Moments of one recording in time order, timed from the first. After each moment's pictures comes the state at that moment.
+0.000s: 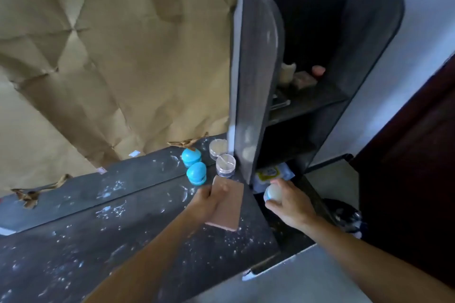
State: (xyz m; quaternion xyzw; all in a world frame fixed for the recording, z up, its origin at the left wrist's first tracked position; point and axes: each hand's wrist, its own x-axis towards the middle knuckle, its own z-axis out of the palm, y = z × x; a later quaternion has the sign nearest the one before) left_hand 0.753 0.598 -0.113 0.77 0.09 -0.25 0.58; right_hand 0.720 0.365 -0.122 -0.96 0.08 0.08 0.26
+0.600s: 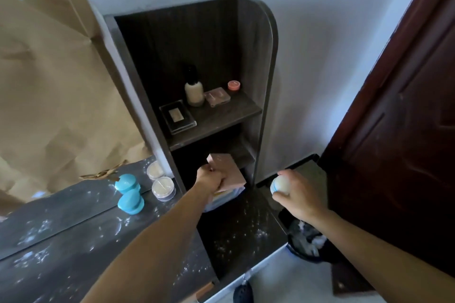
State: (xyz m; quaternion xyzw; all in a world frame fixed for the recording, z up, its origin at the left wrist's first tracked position) left_hand 0.835 0.353 -0.111 0.72 0.19 -0.20 0.64; right_hand 0.716 0.146 -0.090 -0.95 0.13 0.00 0.28
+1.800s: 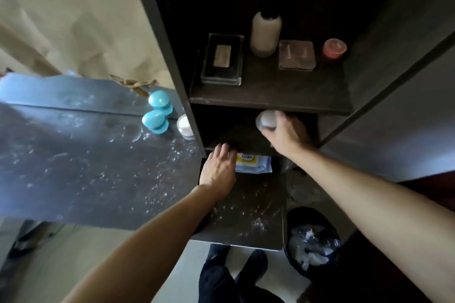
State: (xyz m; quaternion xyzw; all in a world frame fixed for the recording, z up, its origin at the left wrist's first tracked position) left_hand 0.819 0.348 -0.190 0.99 0.02 -0.04 0.11; right_hand 0.935 0.204 -0.127 -0.97 -0.11 0.07 0.21
